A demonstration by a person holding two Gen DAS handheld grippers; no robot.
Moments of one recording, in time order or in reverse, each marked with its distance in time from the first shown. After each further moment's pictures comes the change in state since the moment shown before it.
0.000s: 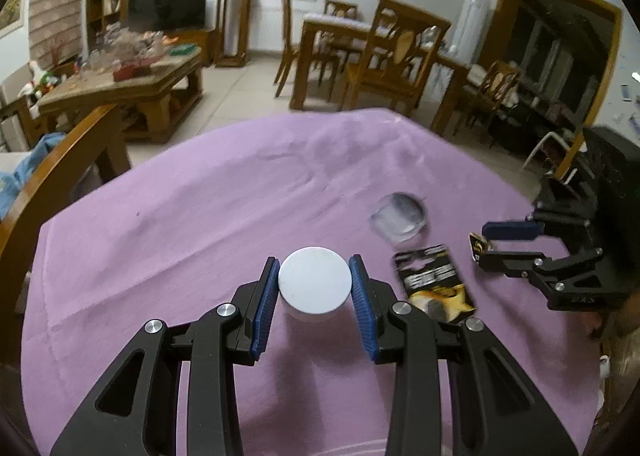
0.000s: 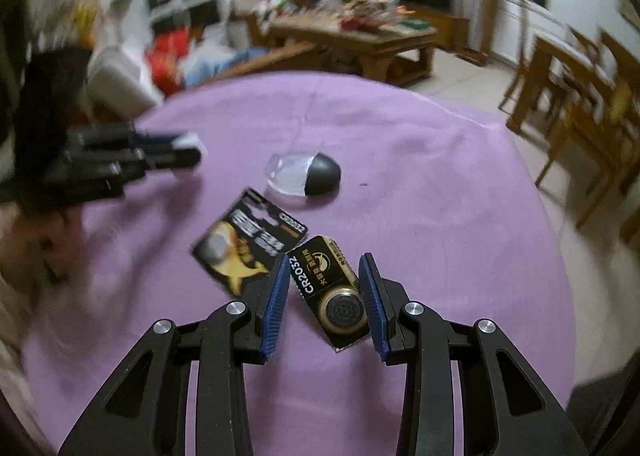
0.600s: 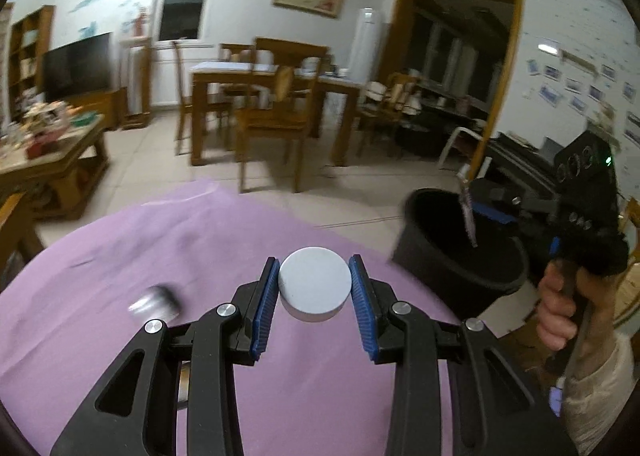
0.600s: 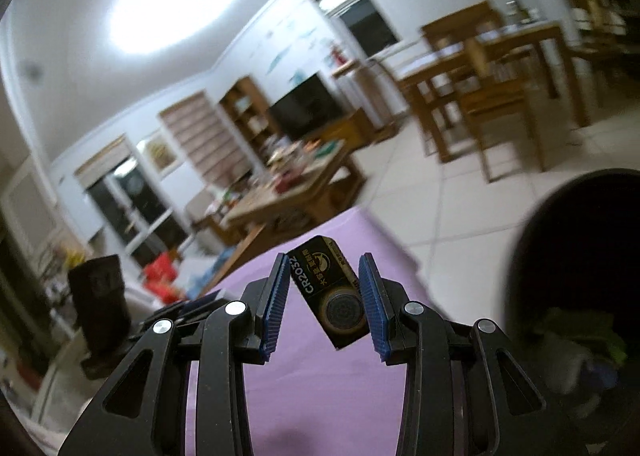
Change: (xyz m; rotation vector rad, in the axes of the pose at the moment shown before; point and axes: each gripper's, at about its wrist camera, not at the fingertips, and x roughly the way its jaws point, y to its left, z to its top) left arm -0.019 -0.176 0.030 0.206 -0.128 -0.288; right arm -0.225 -0.121 -0.123 0.577 -0.580 0.003
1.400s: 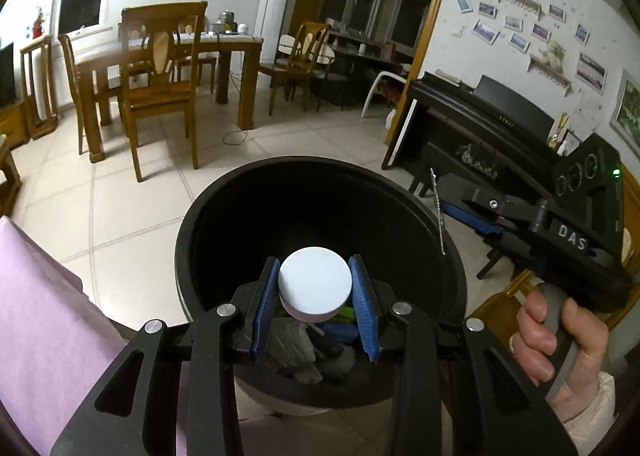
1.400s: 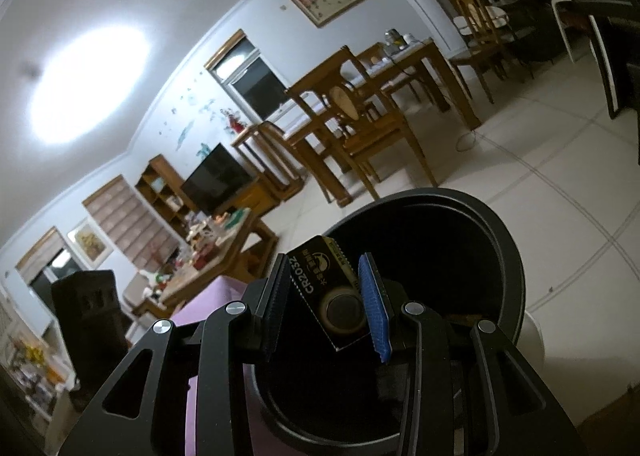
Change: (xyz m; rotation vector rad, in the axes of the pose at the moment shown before) left arm 0.157 -0.182 0.011 0.154 0.160 -0.210; right arm -0.150 -0.191 -0.020 0.208 -0.204 -0.272
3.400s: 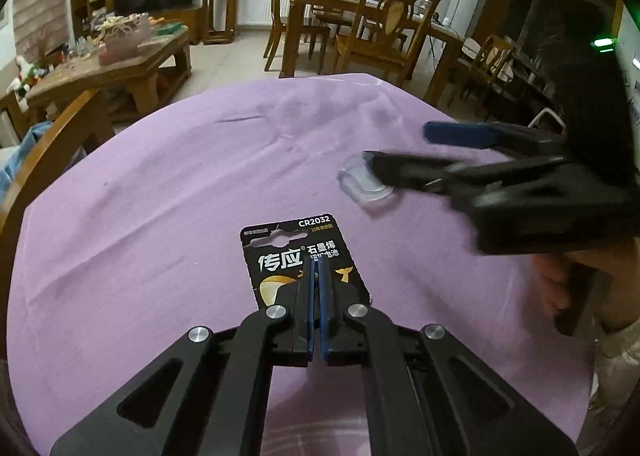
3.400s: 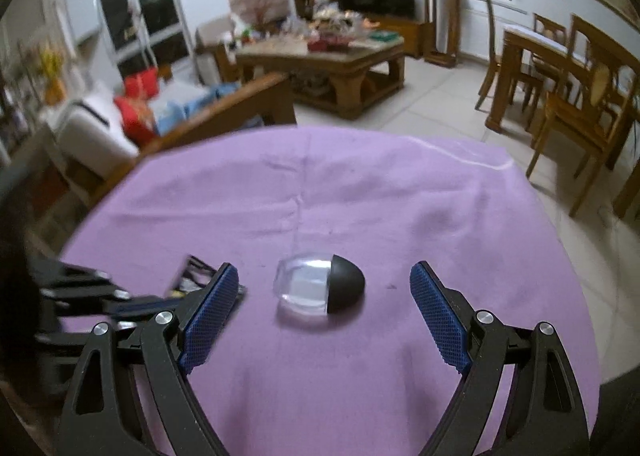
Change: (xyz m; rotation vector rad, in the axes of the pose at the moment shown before) left arm -0.230 0.274 -0.160 -0.412 0.094 0.435; right arm 0.340 0.452 -0.240 -0.837 0.649 0.158
